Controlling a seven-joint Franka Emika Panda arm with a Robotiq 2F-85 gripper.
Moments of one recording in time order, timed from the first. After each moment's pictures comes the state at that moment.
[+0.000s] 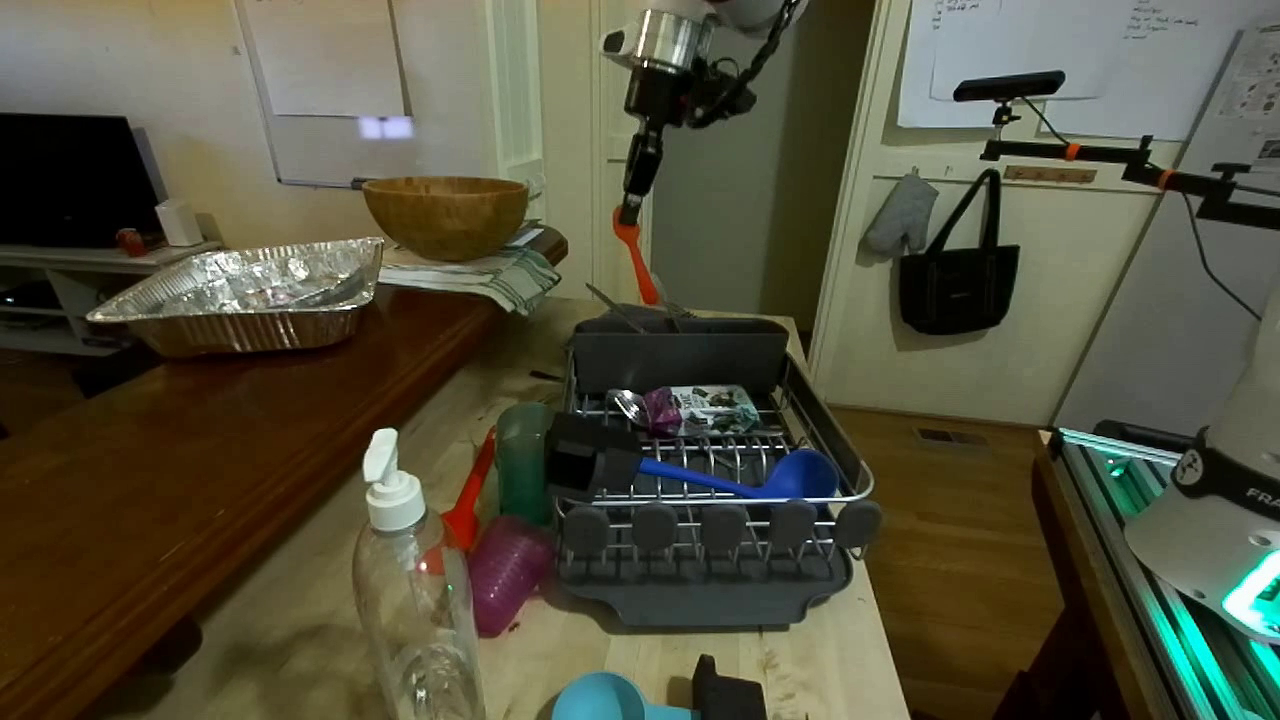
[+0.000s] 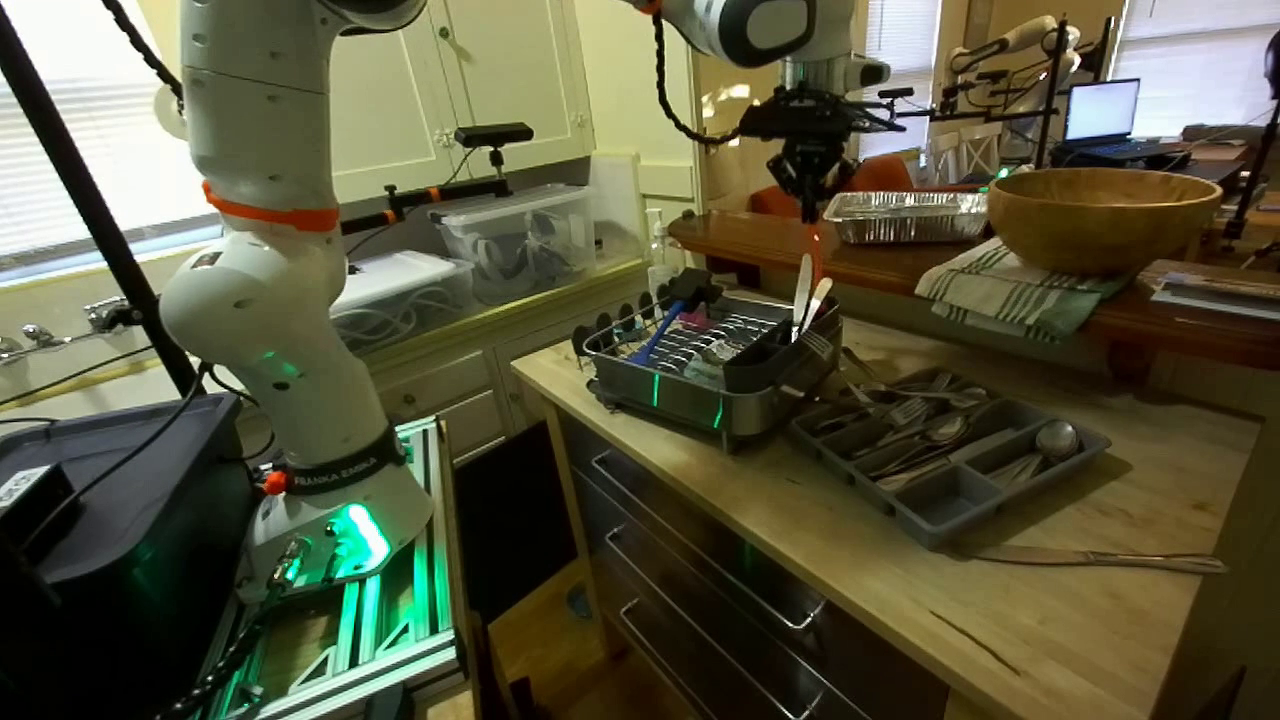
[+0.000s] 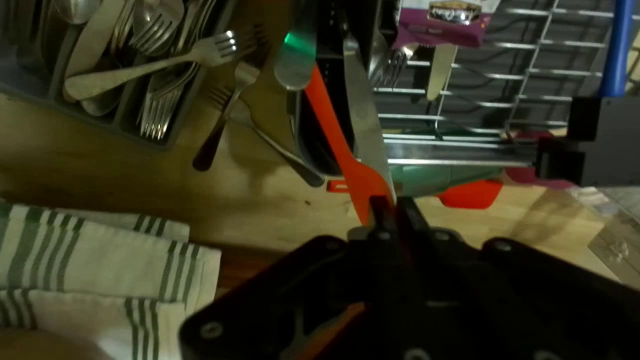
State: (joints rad) arm -0.14 0.29 0.08 -1.66 0.21 2.10 -0.71
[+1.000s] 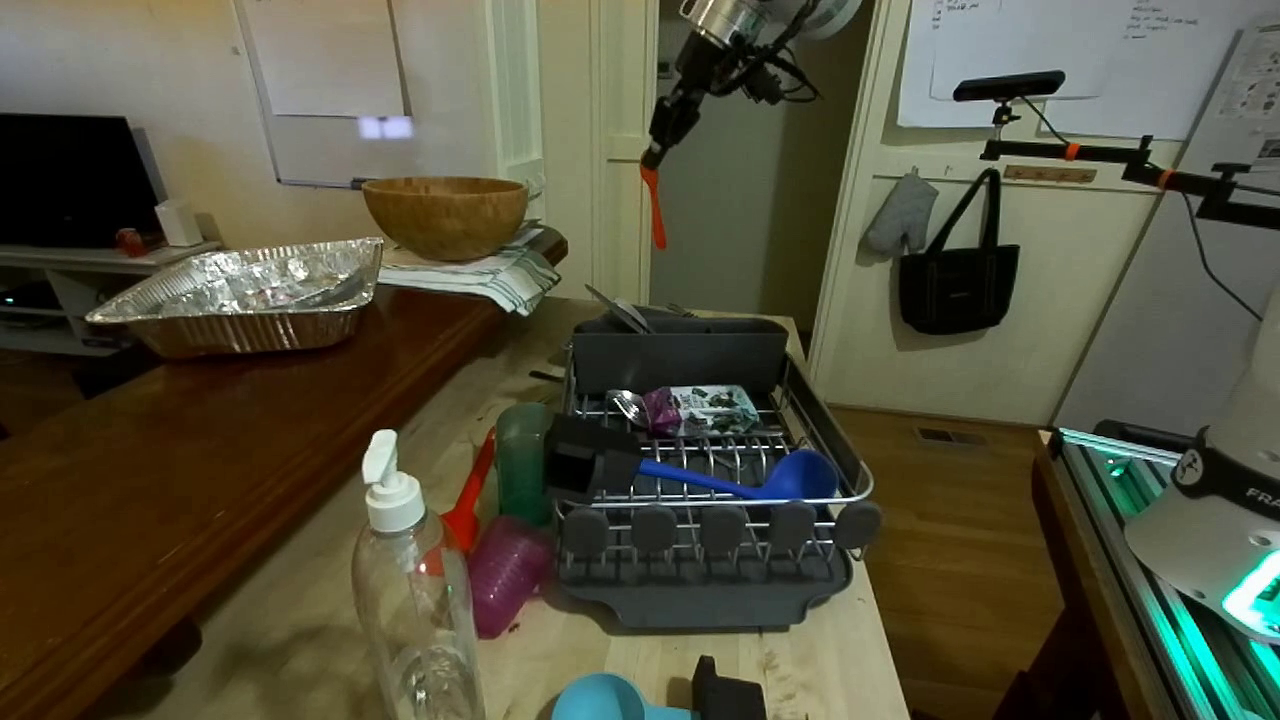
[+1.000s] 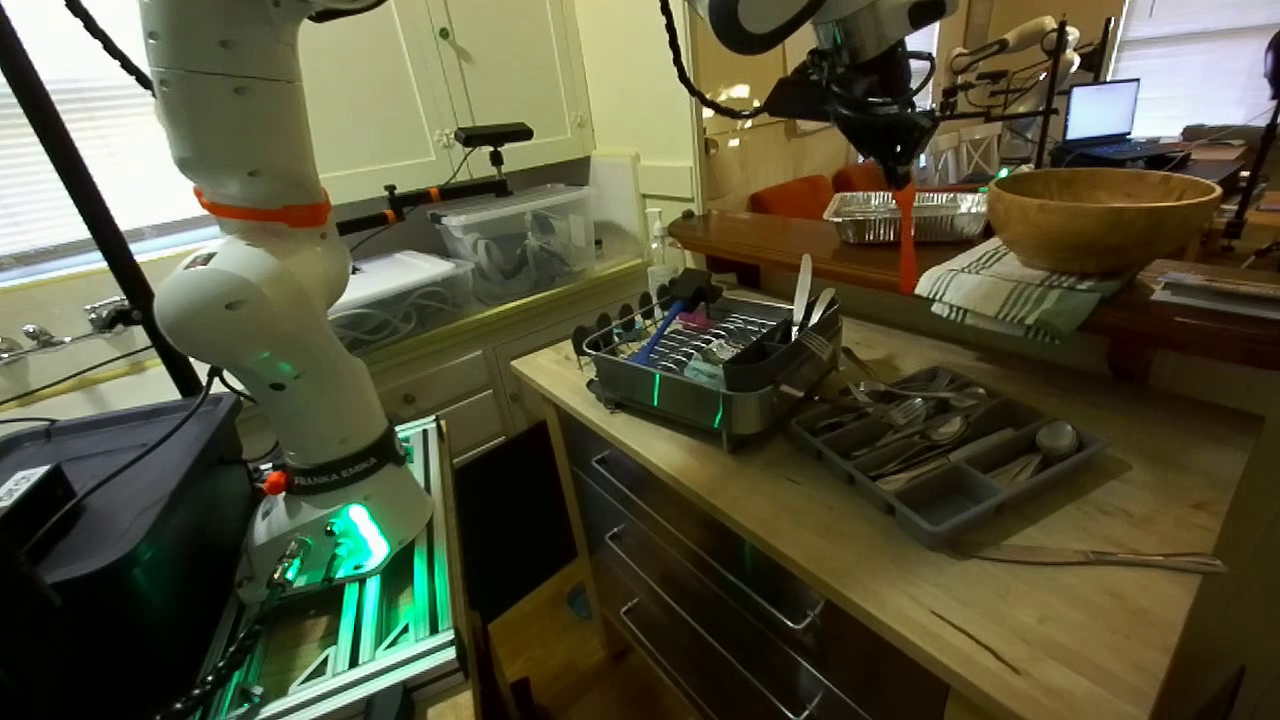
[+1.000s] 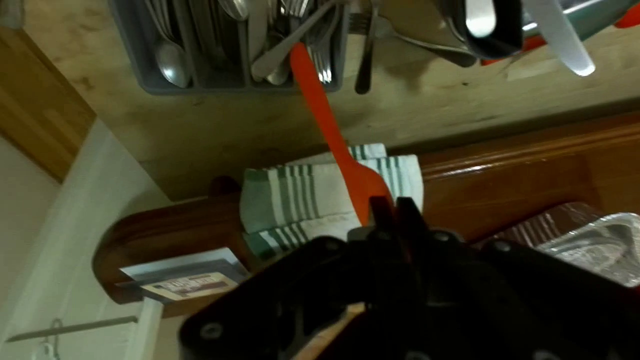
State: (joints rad) arm -0.18 0.19 -0.05 -1.79 0.30 2.43 -0.46
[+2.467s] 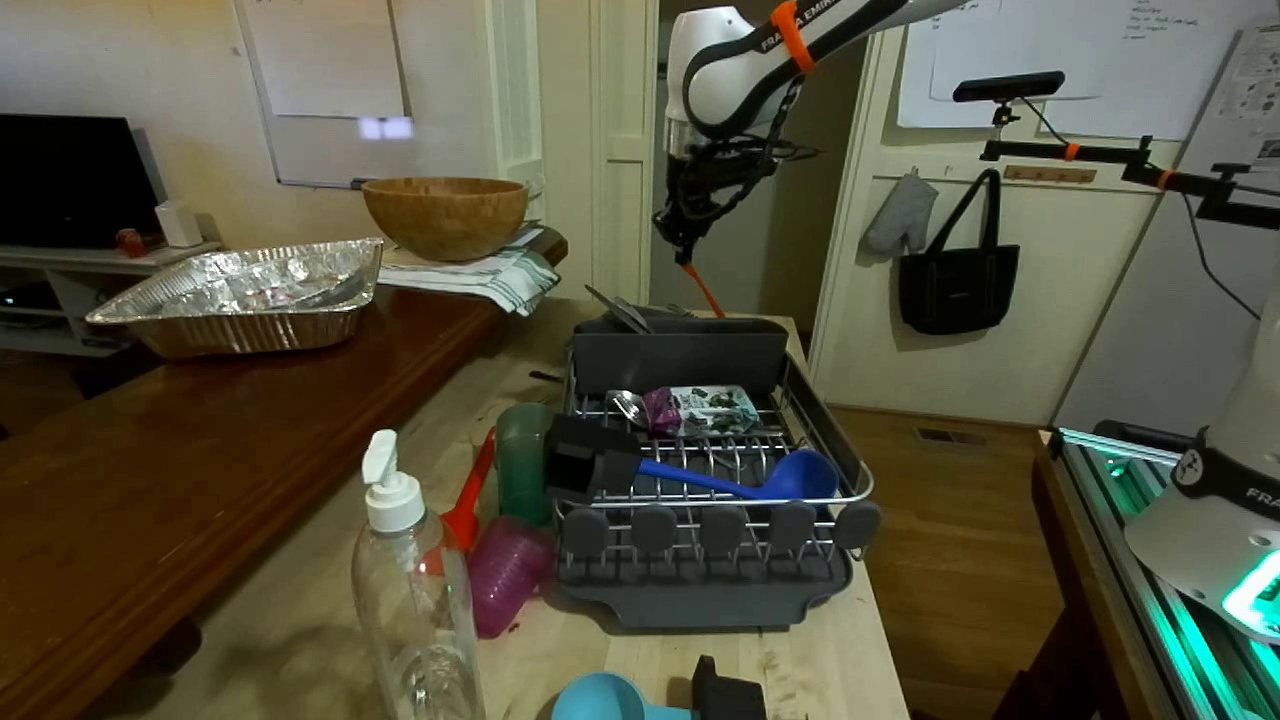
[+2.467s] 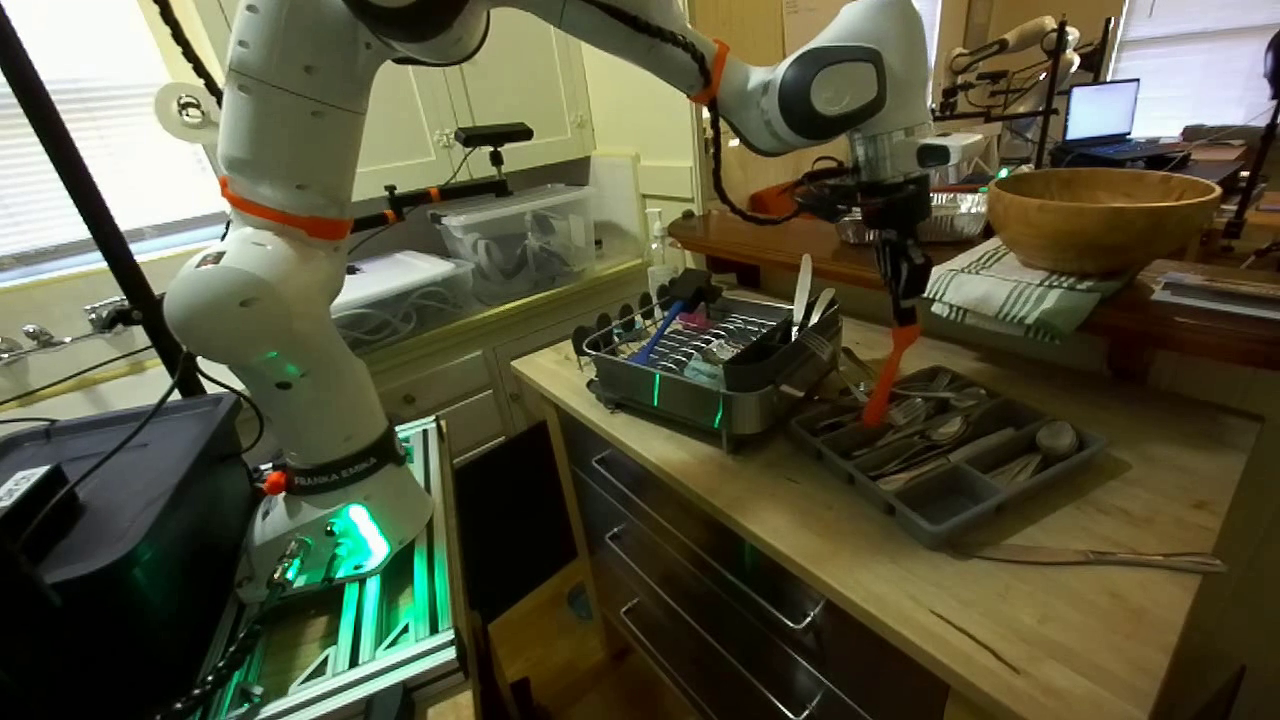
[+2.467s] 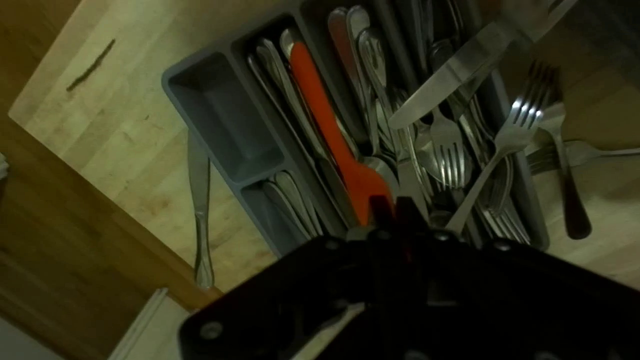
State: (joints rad) arm -0.10 0.48 -0.17 -1.64 -0.10 2.22 0.26
